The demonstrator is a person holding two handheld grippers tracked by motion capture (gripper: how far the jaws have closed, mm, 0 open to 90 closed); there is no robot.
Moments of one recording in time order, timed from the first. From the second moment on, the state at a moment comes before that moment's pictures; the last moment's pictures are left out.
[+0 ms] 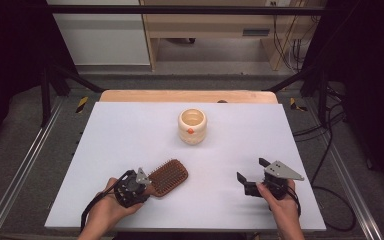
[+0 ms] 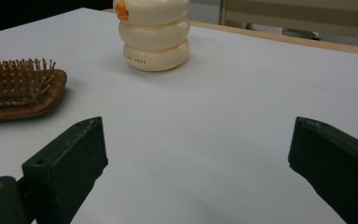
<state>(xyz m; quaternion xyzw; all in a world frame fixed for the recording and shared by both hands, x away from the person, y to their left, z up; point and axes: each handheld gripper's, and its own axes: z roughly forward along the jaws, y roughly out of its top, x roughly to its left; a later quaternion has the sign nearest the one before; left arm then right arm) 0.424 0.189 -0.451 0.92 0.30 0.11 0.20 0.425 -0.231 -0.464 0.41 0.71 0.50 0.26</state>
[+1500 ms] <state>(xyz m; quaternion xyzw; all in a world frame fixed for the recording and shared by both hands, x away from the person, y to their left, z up) 0.417 0.218 -0.433 0.78 0.32 0.25 0.47 0.427 -0.158 -0.421 0.40 0.67 0.59 0.21</state>
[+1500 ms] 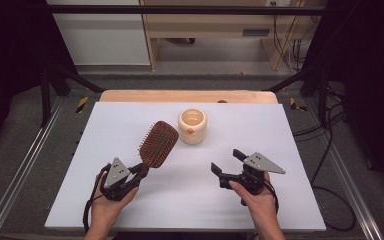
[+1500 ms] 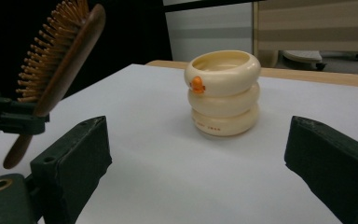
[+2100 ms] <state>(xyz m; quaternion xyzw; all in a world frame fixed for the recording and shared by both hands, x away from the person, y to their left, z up) 0.412 0.214 -0.432 0.78 0.31 0.26 0.48 0.442 -0.108 -0.400 0.39 0.68 0.60 0.16</state>
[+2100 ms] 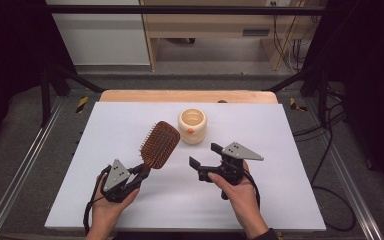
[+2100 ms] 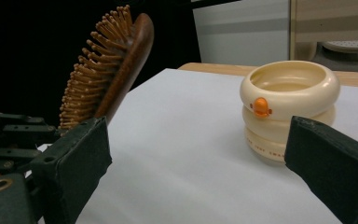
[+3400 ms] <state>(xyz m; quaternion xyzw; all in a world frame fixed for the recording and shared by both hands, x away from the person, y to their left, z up) 0.407 0.202 -0.434 0.79 0.29 0.26 0.48 0.442 -0.076 -0.398 0.39 0.66 0.63 0.13</state>
